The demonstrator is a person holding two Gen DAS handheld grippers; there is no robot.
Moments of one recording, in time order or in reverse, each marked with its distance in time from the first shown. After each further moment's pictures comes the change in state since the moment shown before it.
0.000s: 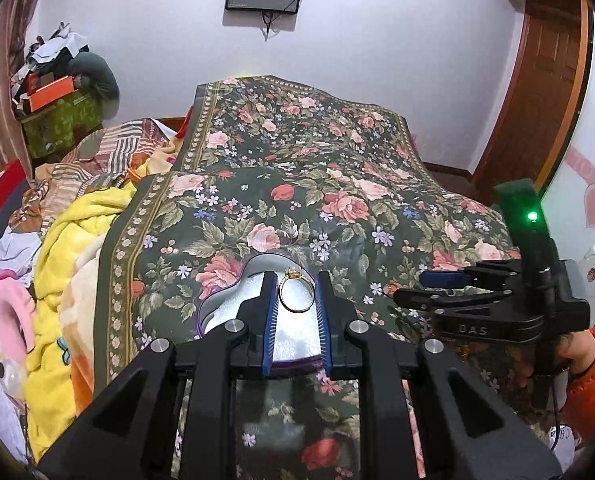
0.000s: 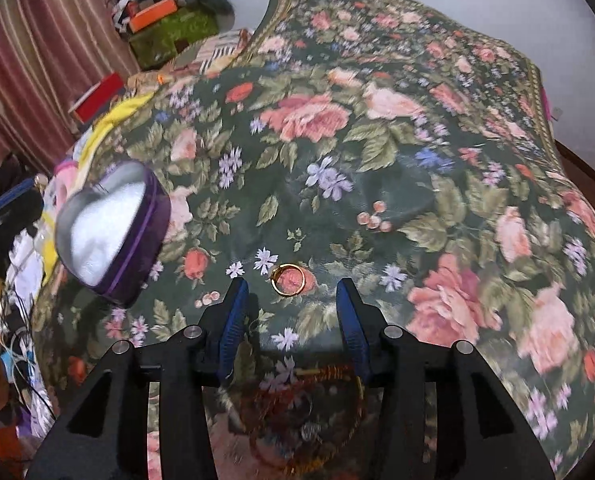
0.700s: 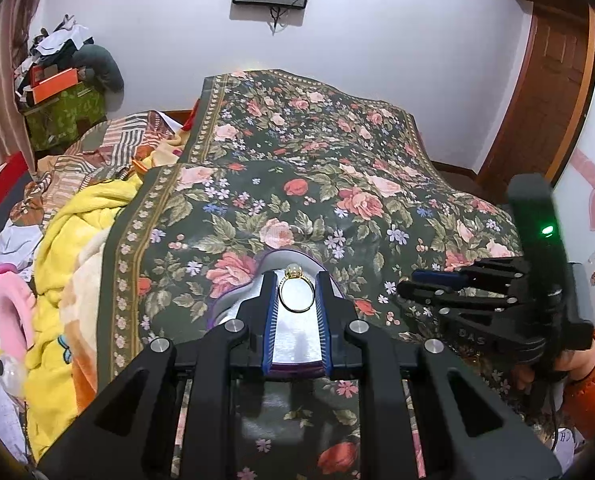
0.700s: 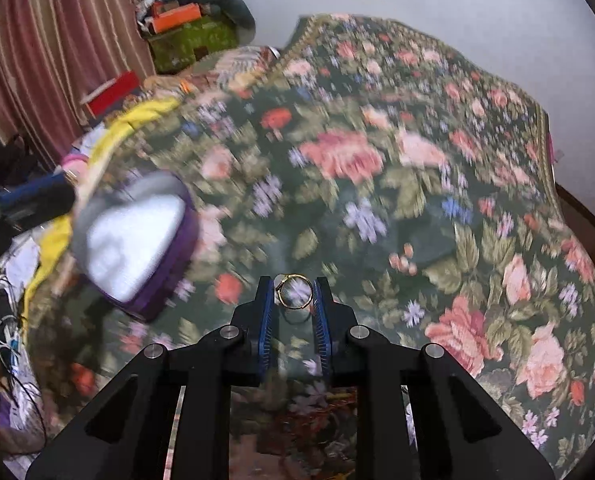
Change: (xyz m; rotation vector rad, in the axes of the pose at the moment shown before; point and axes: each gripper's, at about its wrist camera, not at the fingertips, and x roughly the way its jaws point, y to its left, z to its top) left arm 0.003 0.014 0.000 -0.022 0.012 0.012; right arm -0.022 0.033 0.008 -0.098 -0.116 -0.024
